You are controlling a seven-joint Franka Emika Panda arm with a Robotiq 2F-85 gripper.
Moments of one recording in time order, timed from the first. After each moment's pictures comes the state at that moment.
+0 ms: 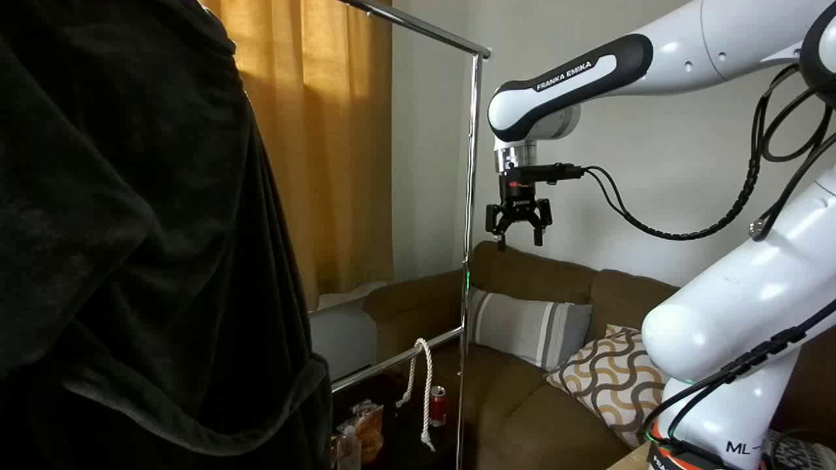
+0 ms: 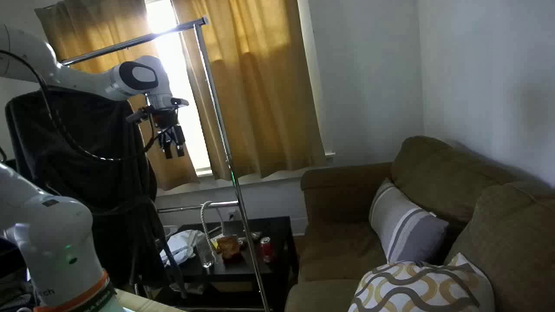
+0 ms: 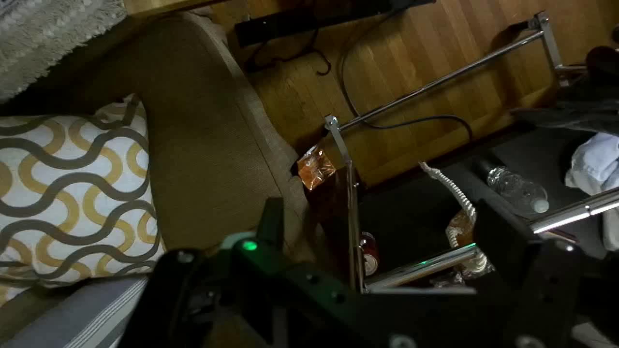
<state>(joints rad) -0.05 -0.54 0.10 -2.33 -0.03 1.70 0.24</state>
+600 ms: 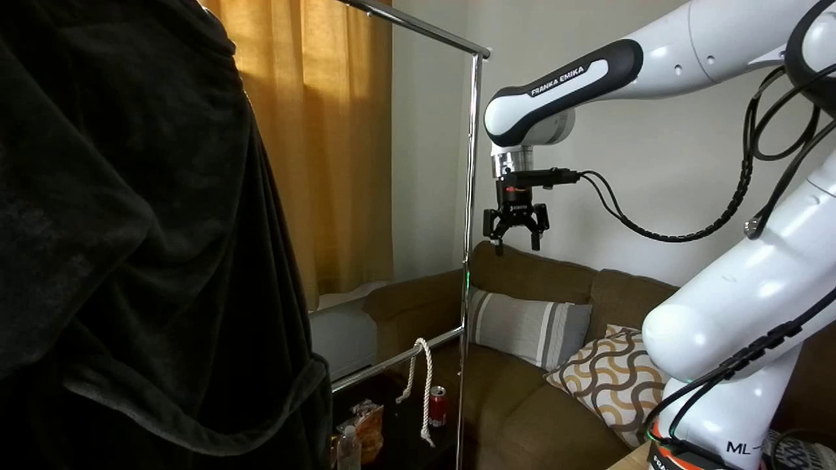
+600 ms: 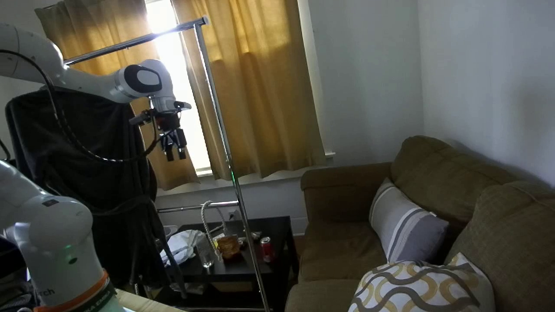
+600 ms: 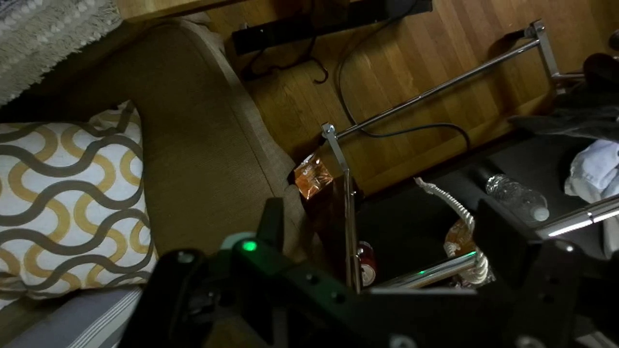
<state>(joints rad) -0.04 -0.50 0.09 -2.33 -0.03 1.71 0.24</state>
